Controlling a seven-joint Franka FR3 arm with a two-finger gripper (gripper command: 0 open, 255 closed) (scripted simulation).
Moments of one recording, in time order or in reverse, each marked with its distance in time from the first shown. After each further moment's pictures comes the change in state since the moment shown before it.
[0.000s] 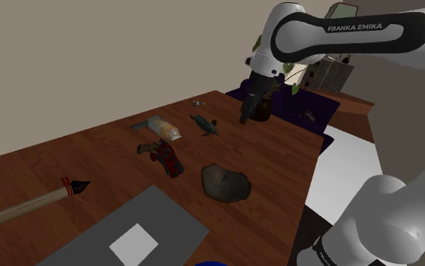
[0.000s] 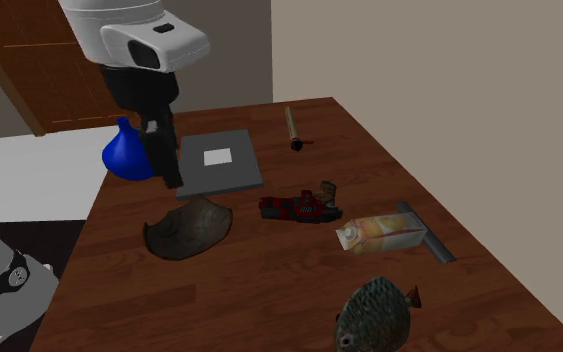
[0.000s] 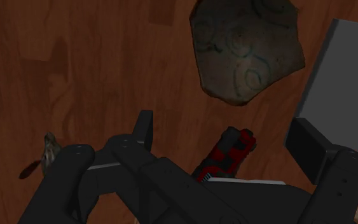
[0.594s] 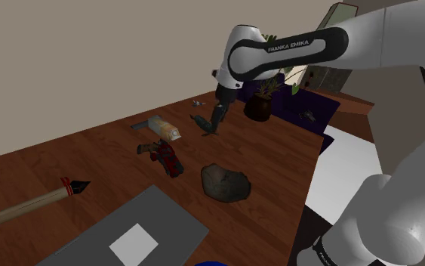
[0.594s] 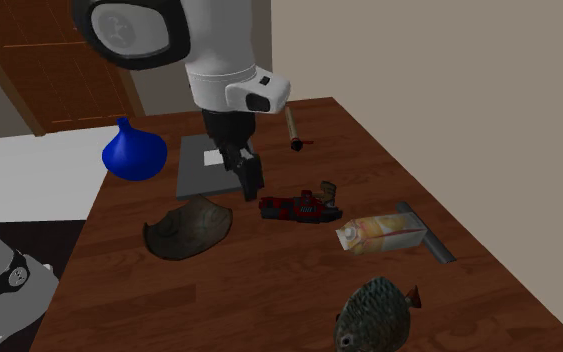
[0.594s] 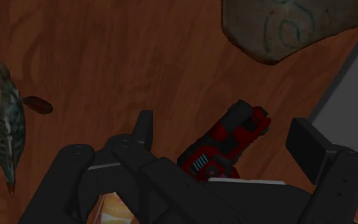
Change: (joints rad) arm 0.046 0.314 0.018 0.135 0.008 0.197 -0.123
